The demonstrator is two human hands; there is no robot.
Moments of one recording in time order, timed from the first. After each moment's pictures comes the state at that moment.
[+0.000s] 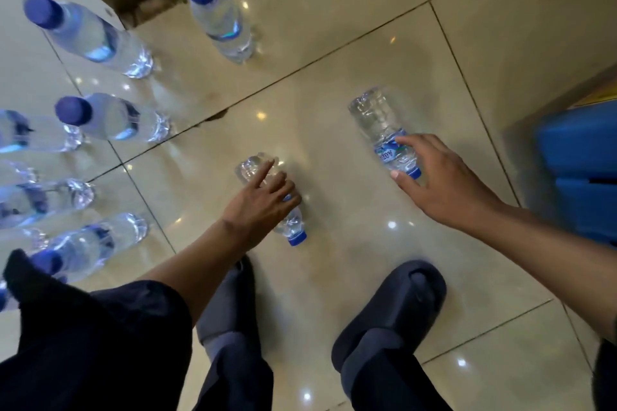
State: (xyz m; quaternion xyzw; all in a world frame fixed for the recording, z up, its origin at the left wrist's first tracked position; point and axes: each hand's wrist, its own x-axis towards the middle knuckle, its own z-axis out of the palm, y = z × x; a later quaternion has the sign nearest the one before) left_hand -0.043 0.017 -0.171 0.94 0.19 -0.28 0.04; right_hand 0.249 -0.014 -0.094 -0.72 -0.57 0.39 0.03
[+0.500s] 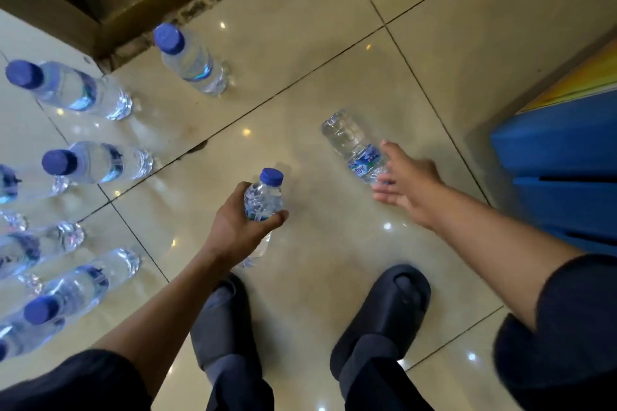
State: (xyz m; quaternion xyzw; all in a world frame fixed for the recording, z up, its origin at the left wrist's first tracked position) left_hand -0.024 0.031 -0.114 0.53 0.63 0.02 0.56; right_hand 0.235 0.020 -0.091 -0.82 0.05 0.52 0.23
